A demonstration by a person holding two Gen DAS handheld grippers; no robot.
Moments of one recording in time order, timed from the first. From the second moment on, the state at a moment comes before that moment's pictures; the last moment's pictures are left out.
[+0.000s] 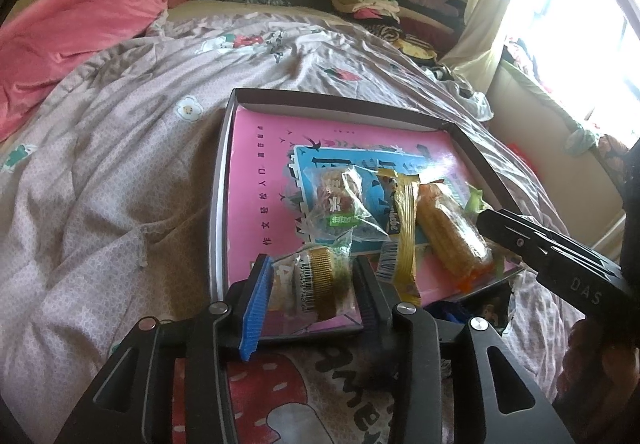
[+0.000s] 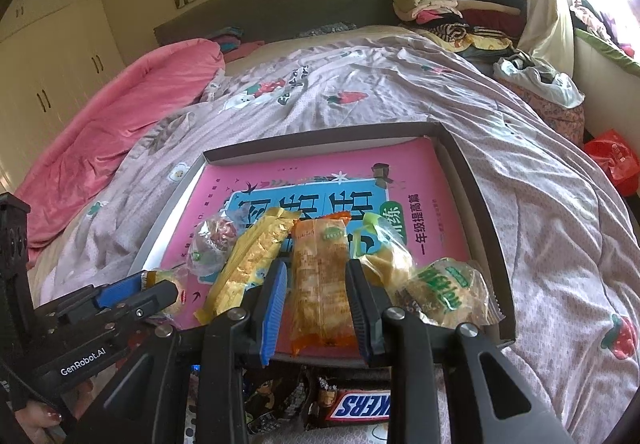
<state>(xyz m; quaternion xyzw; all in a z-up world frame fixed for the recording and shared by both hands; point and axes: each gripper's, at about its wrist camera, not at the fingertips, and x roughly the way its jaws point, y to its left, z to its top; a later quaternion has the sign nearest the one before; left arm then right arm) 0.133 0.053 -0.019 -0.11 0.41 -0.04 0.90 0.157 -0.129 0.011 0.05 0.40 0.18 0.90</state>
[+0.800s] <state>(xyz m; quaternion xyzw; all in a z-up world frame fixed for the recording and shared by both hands) 0.123 0.058 0.002 -0.13 0.39 -0.05 0.91 0.151 -0.142 0.031 0.07 0.37 0.17 0.91</state>
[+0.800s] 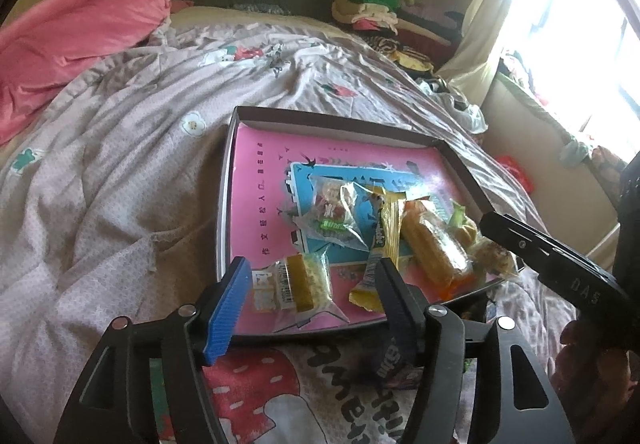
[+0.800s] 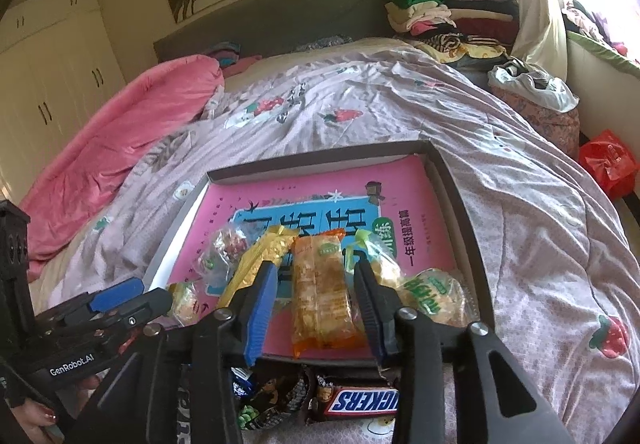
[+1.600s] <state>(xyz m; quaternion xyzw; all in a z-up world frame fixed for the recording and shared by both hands) 0.102 0.067 0.021 -0.17 0.37 -0.04 0.91 0.133 -0.152 0.055 0.07 0.35 0.18 0.92</state>
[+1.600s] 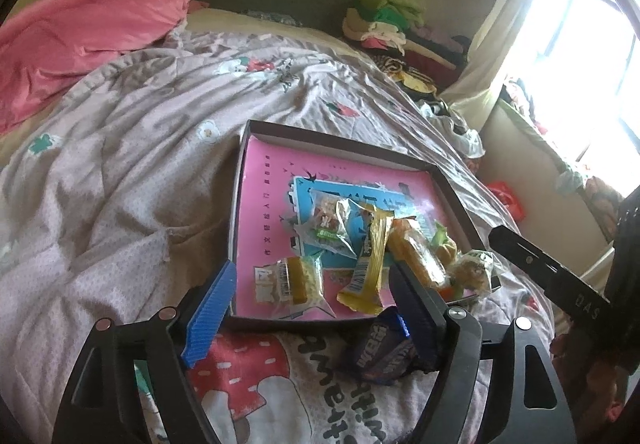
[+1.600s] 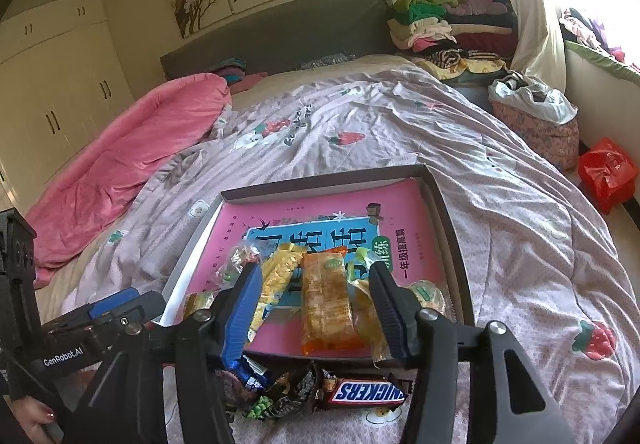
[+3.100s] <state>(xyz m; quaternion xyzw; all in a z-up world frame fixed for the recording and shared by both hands) 0.053 0.015 0.028 -0.08 0.42 -0.11 0.90 0.087 -0.172 0.051 0.05 0.36 0.19 0.91</state>
